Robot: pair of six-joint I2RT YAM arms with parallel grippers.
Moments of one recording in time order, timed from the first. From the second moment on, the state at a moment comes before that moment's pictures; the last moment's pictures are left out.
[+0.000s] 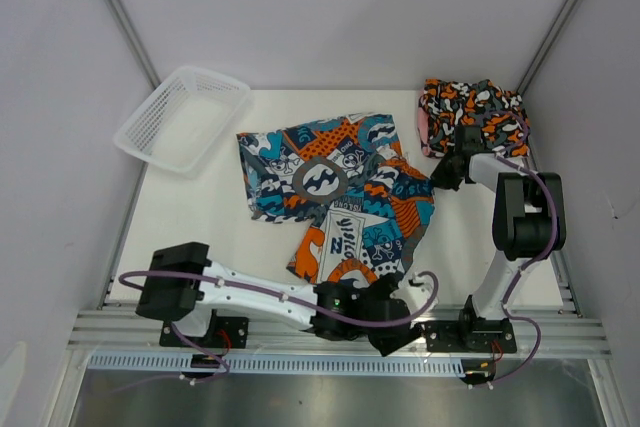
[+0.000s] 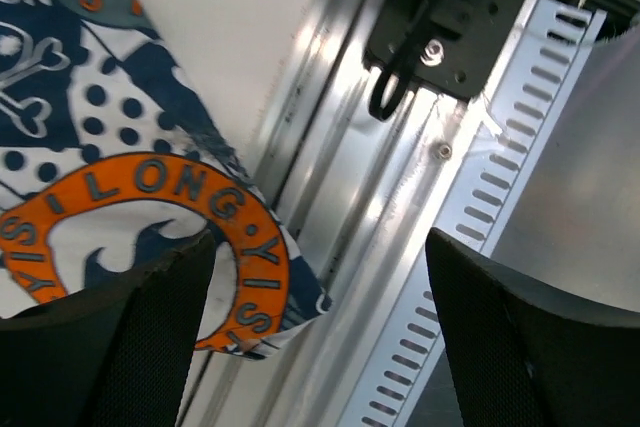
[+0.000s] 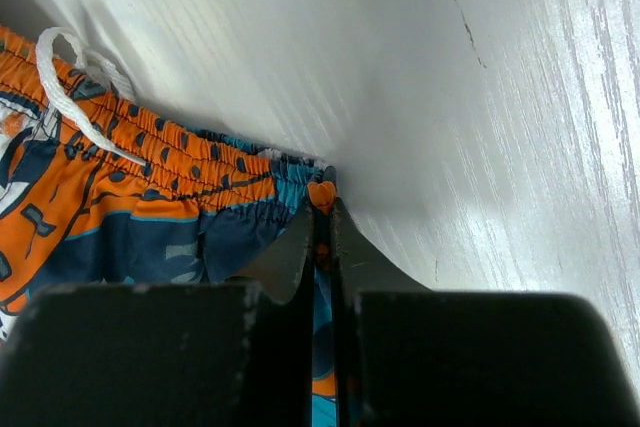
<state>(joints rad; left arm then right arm) -1.63 1.65 1.15 -0.33 -0.35 -0.36 0.01 1.85 1.13 -0.29 -0.09 0.57</state>
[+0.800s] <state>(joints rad) -1.71 1.93 1.33 -0.69 -0.51 -0.66 -0.03 1.81 0.98 -0.05 -0.17 0.59</state>
